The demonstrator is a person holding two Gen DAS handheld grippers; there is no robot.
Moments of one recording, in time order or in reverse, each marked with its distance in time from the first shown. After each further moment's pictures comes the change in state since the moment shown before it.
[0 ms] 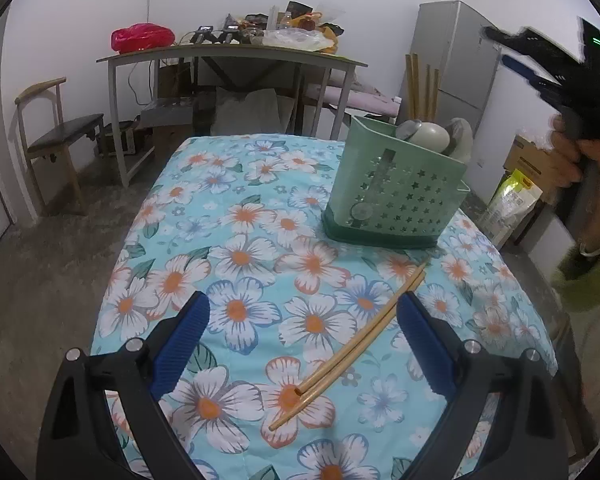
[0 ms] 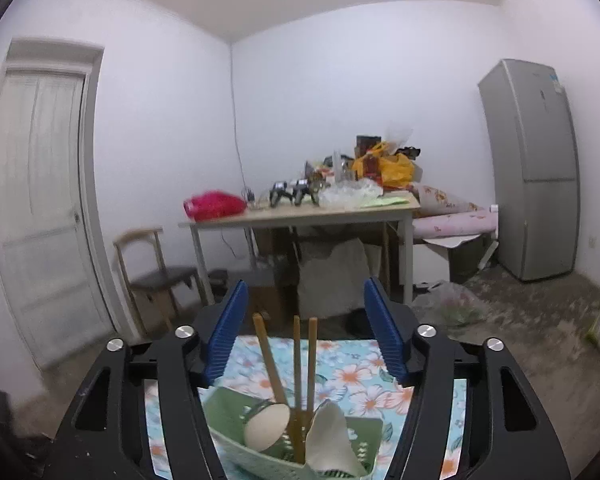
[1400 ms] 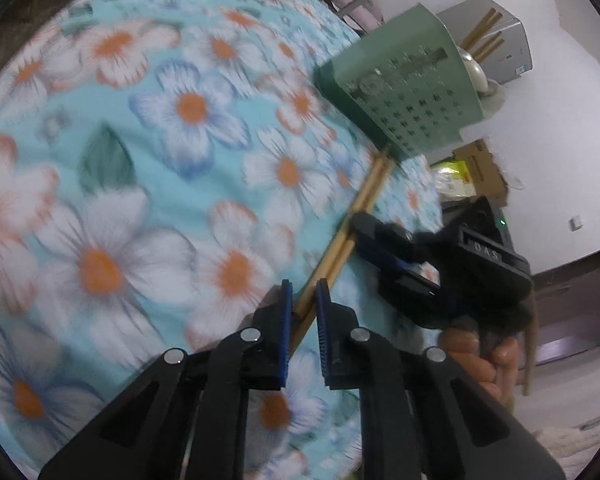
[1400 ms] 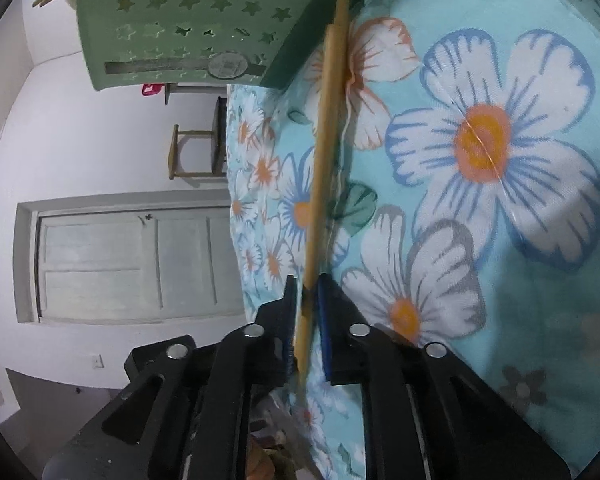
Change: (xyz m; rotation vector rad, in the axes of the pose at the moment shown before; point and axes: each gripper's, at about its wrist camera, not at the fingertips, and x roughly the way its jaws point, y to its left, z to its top) left arm 0.060 0.032 -0.061 -0.421 0.464 -0.432; right arm 0.052 0.034 -0.282 1.054 0.951 0.341
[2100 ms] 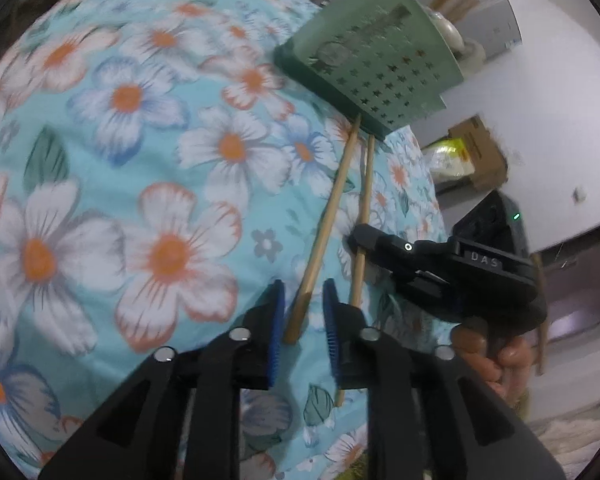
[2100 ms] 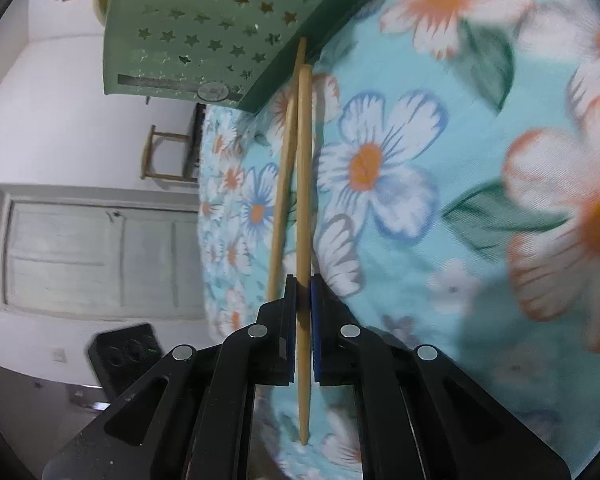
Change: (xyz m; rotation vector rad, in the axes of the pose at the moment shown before) left arm 0.018 -0.032 -0.001 0.125 0.013 0.060; right arm -0.064 -0.024 -0.013 -0.091 -0.072 -0.160
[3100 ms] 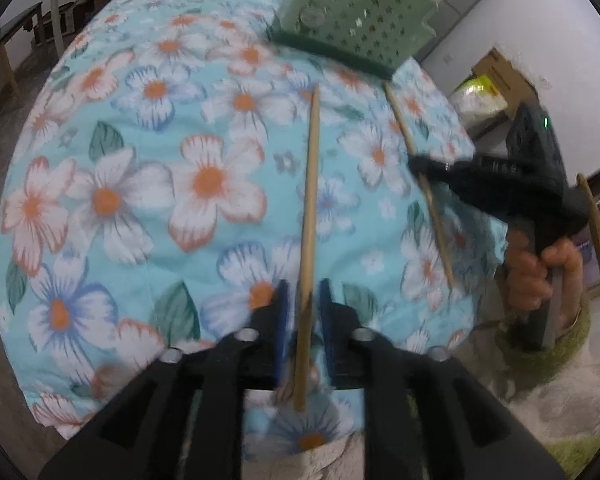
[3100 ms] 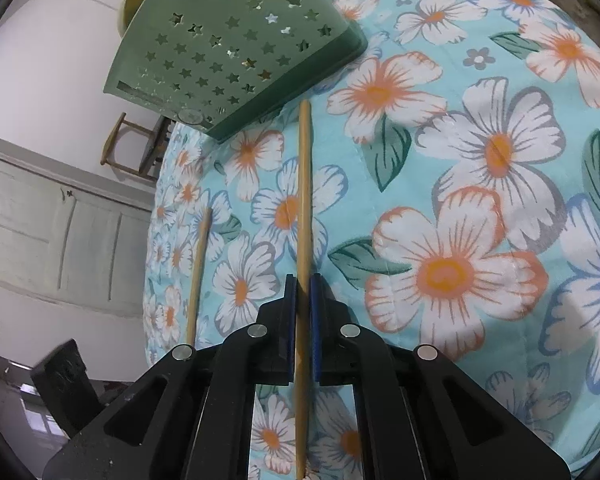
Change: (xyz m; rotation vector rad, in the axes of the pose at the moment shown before) left arm -0.029 -0.016 -0.046 0.174 0.071 0.217; right arm -0.033 -0.004 0.002 -0.162 -0.095 -0.206
